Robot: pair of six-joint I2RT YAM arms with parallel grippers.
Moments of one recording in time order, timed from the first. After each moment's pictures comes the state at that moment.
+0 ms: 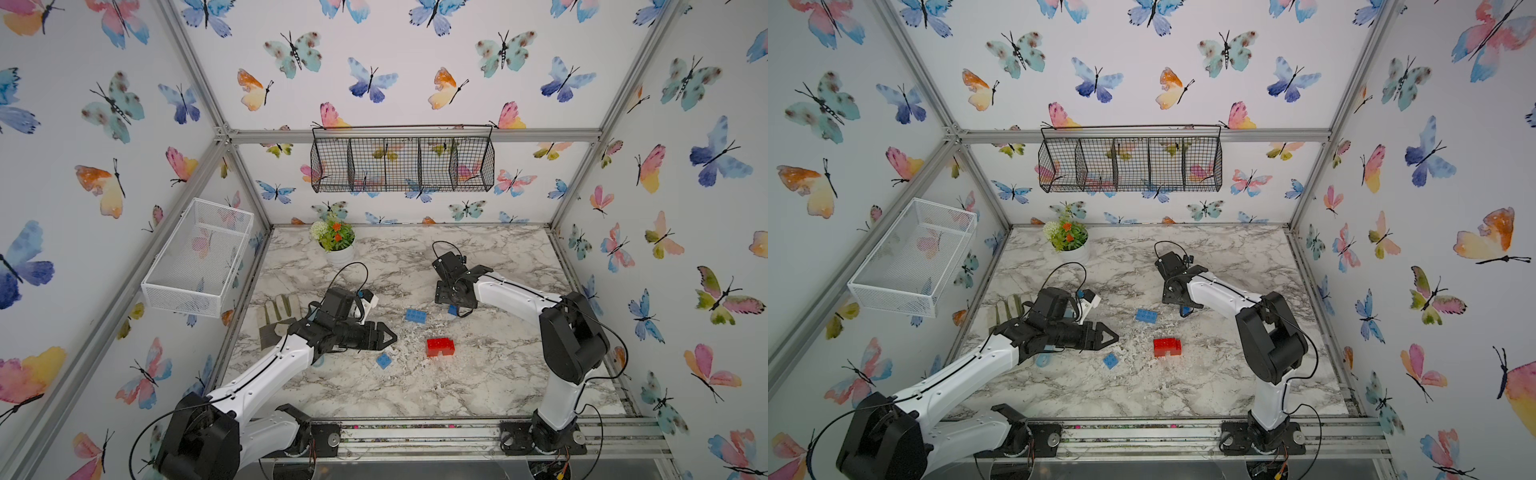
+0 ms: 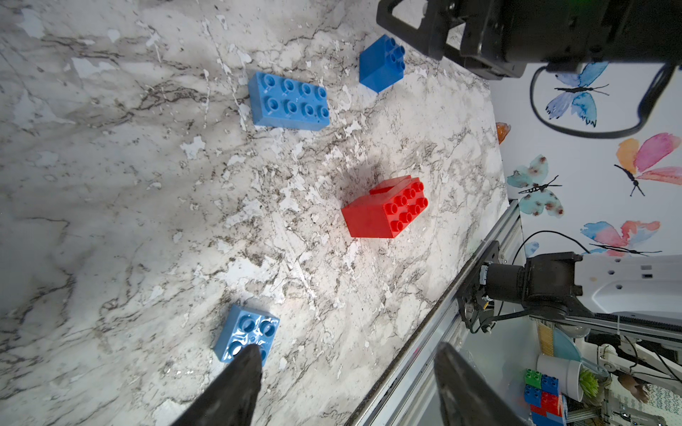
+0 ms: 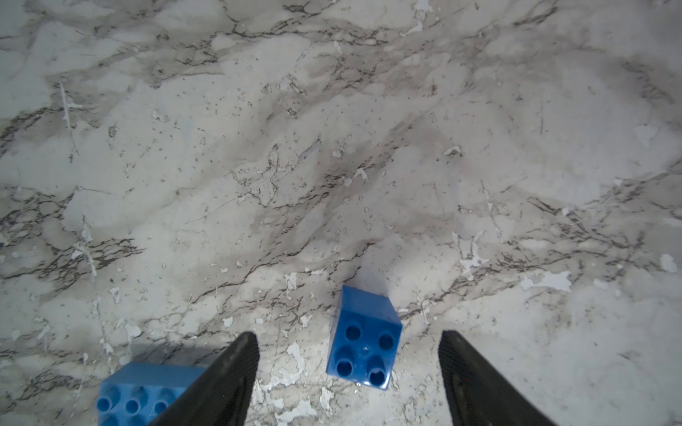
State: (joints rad) left arm -0.52 1.14 0.69 -0.42 0.58 -0.45; right arm 0.63 1.85 1.32 -0.66 0.32 0.70
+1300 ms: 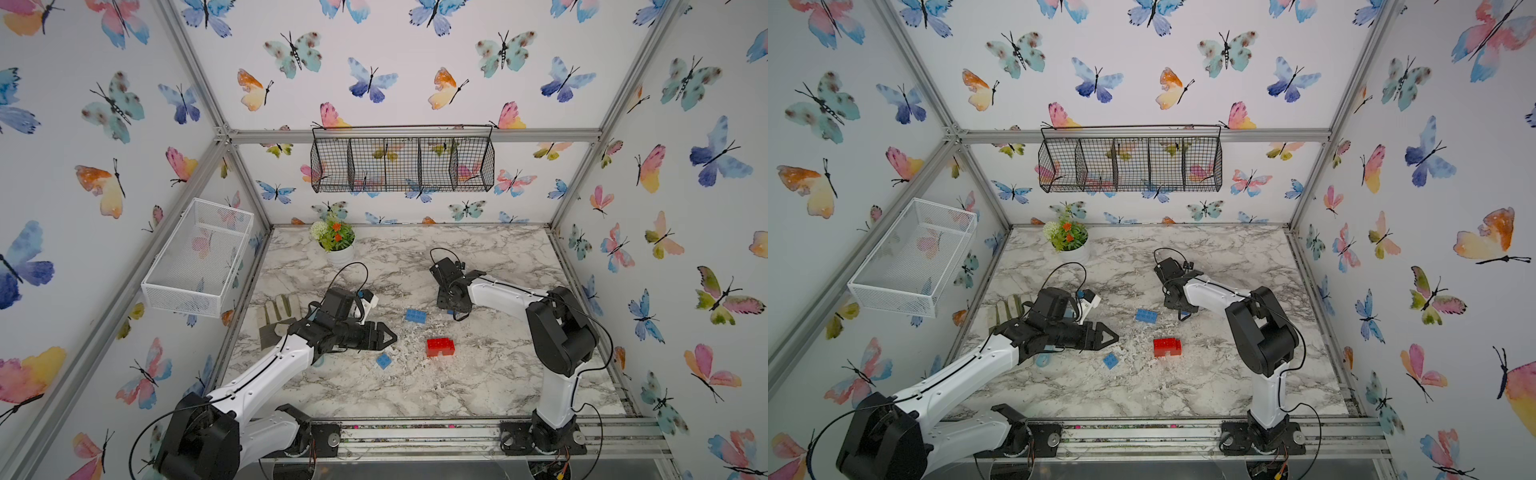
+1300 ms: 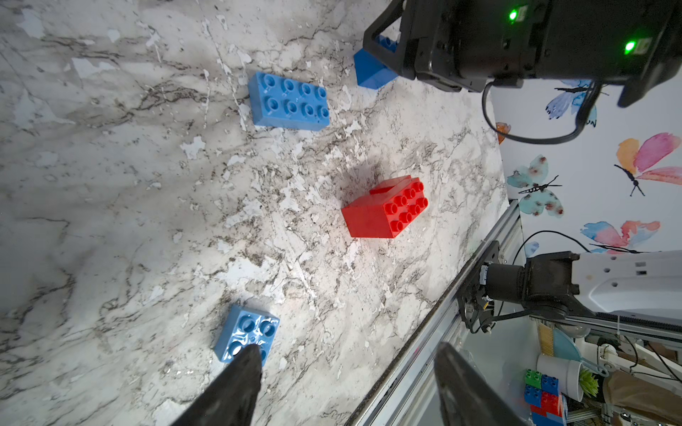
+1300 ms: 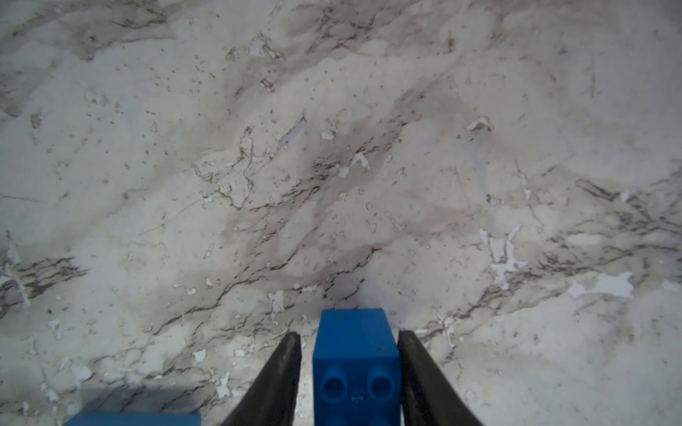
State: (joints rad) left arm -0.52 1.14 0.69 -0.42 0.58 -0.45; right arm 0.63 1.91 1.28 -0.61 0.32 0.74
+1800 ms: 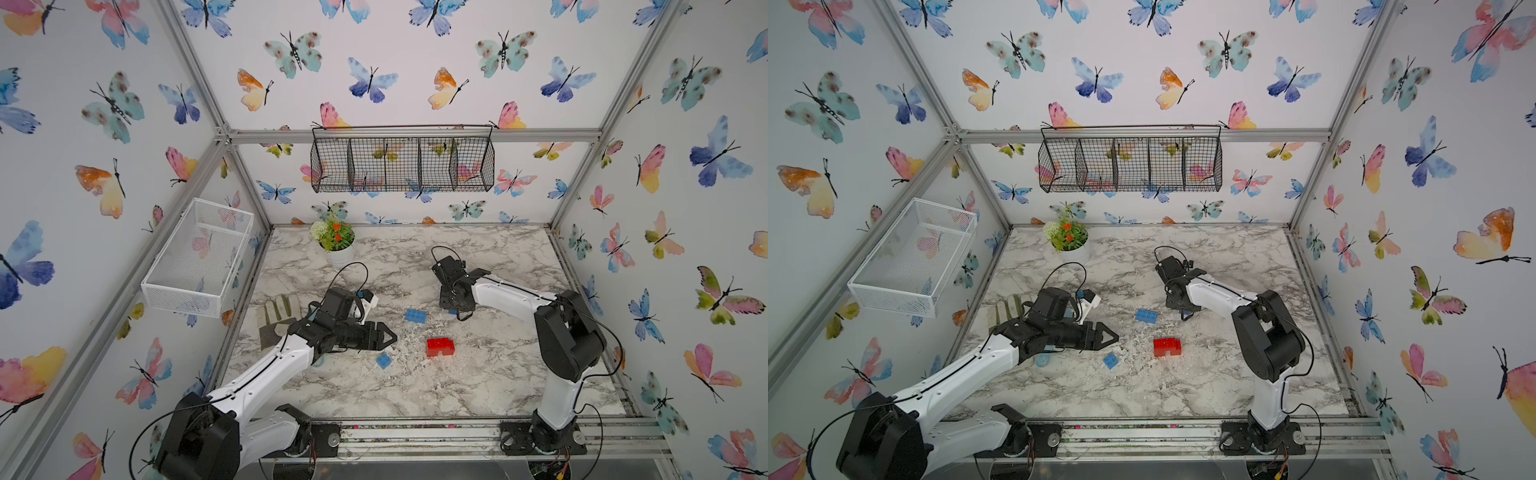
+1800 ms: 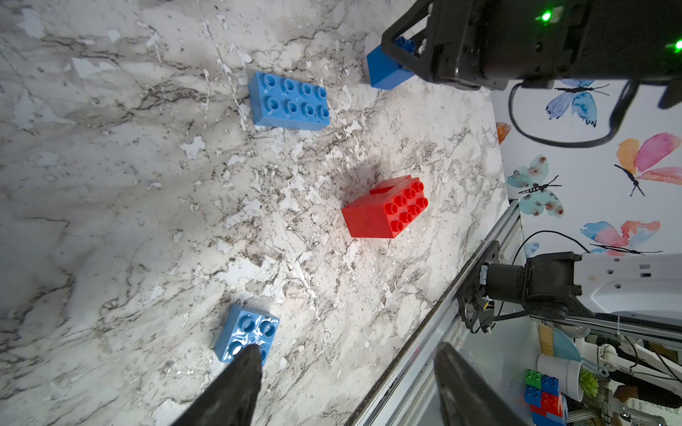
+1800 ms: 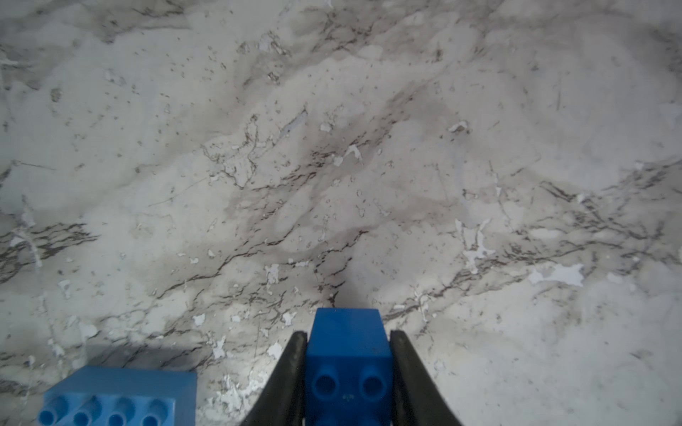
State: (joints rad) left arm -0.52 1.14 0.69 -0.42 0.58 -0.45; right arm 0.64 1.83 1.28 -0.68 0.32 0.67
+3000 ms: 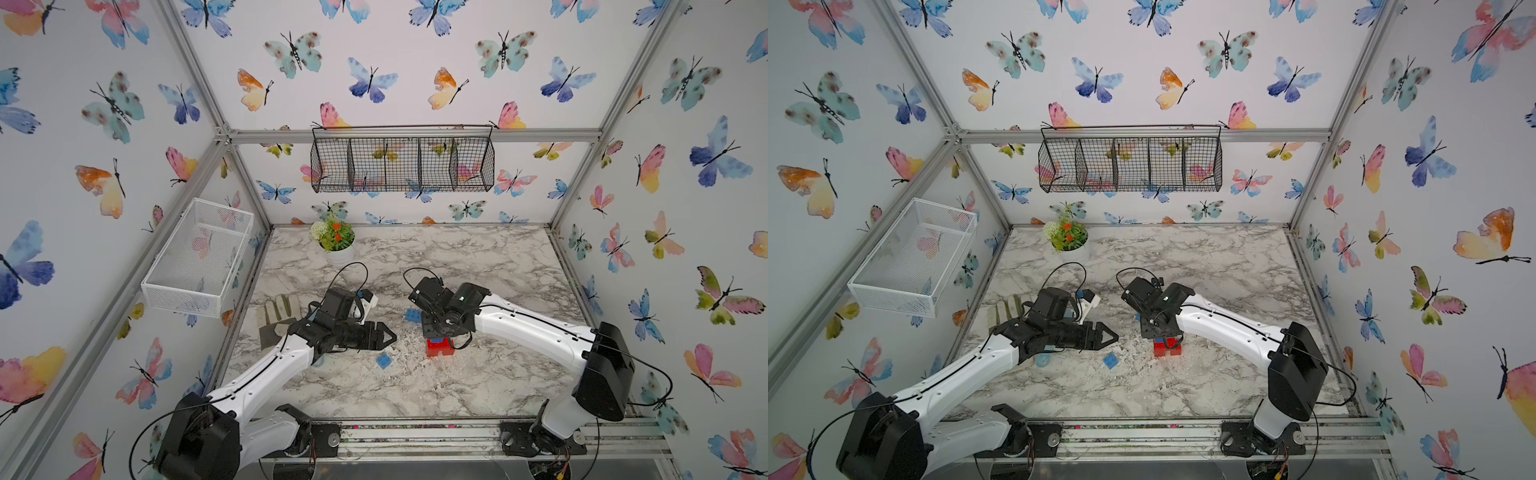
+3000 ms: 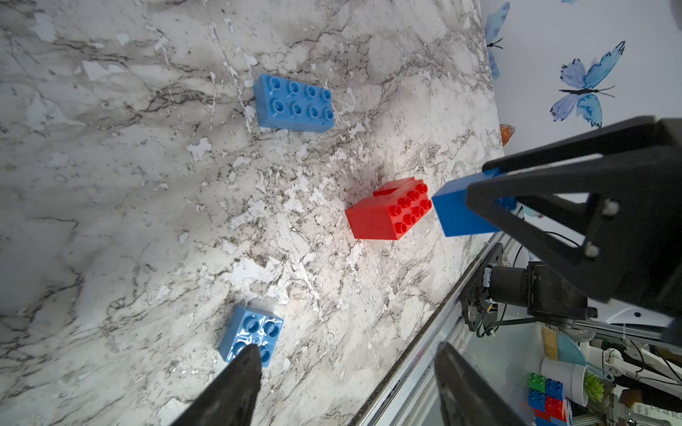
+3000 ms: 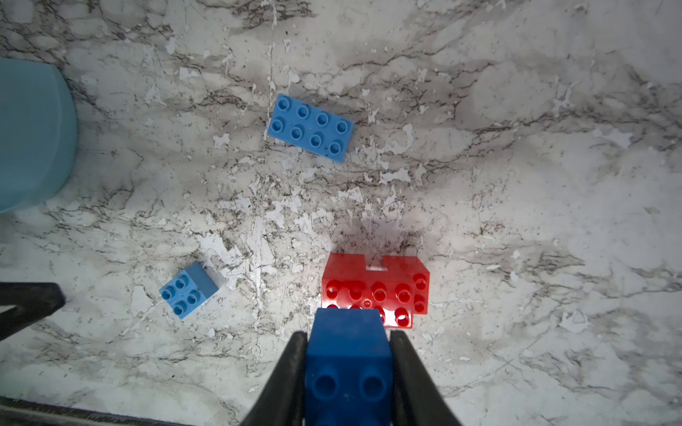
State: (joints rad) left arm -0.52 1.14 0.69 -0.42 0.57 -0.45; right arm 1.00 1.63 1.34 -1.02 0.24 0.80
